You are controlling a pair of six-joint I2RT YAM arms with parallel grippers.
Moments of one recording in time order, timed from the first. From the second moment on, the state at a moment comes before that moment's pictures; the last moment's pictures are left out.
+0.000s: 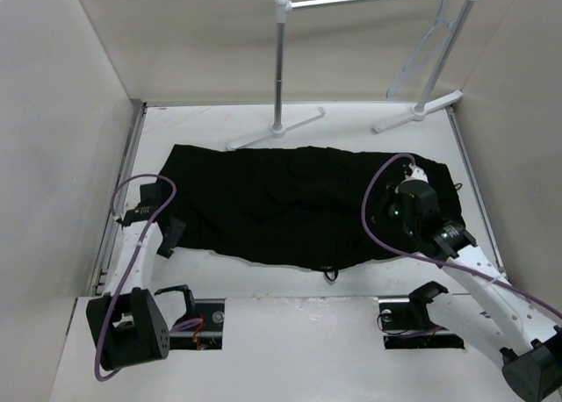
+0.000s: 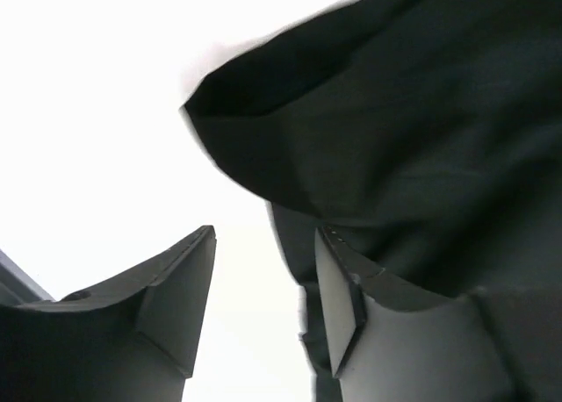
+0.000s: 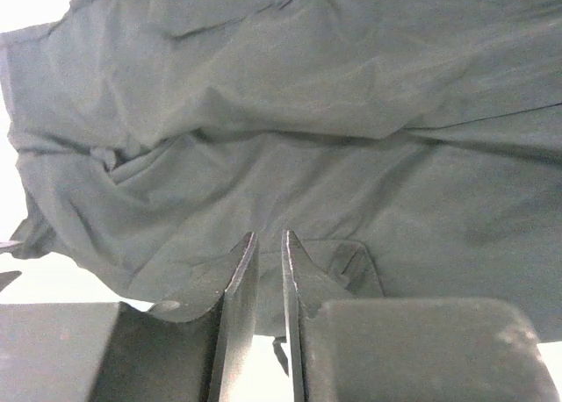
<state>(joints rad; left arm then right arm) 0.17 1.05 0.66 -0.85 -0.25 -0.98 0.46 0.79 0.67 -0.47 0.08 0.76</state>
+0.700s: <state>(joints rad) 0.40 0.91 0.60 -0.82 -0.28 -1.05 0.45 0.83 0.64 -0.47 0.05 0.76</state>
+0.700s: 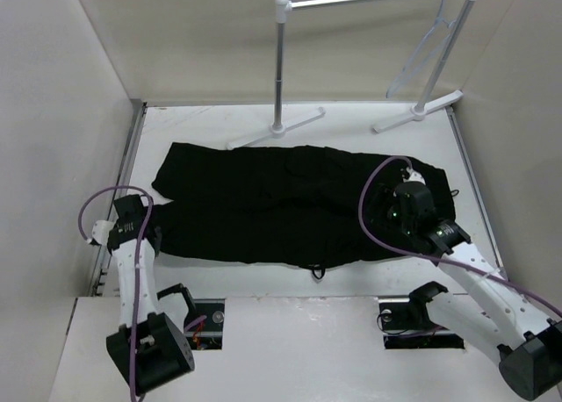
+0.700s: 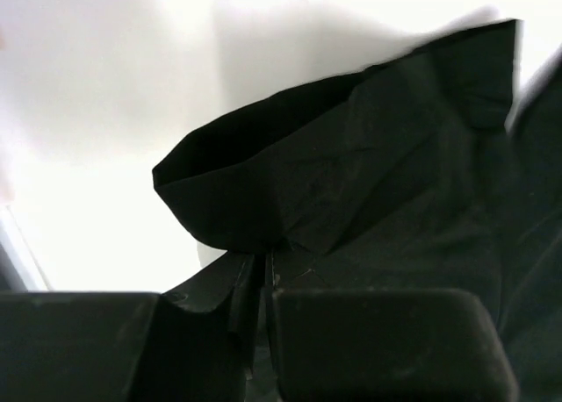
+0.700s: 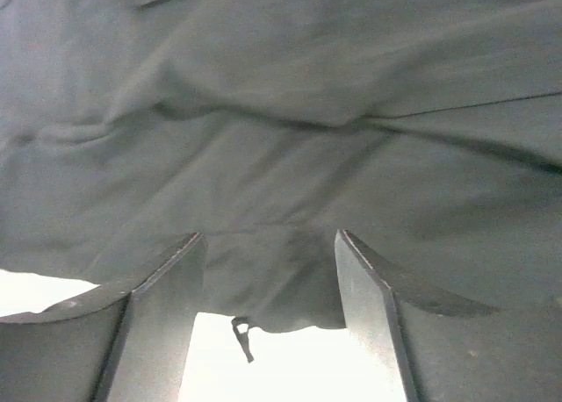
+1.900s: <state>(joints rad) 0.41 0.95 0.45 -0.90 -0.34 -1.19 -0.02 0.68 0.62 -0.74 0.04 0.87</state>
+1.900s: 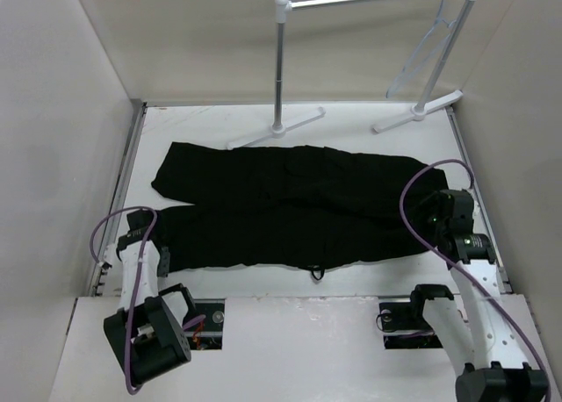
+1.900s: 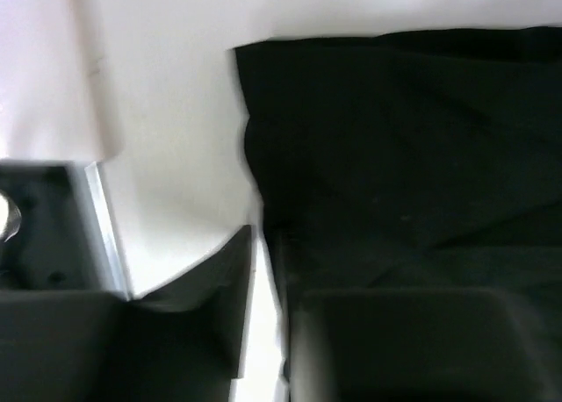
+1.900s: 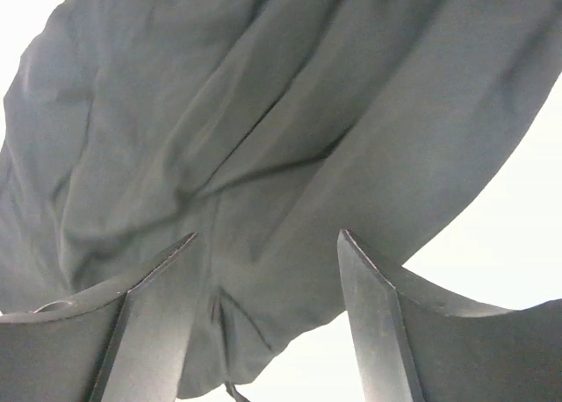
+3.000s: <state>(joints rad) 0.04 0.65 0.54 -0.87 -0.34 -1.13 -0.38 1.16 0.58 -0.63 0.25 0.98</state>
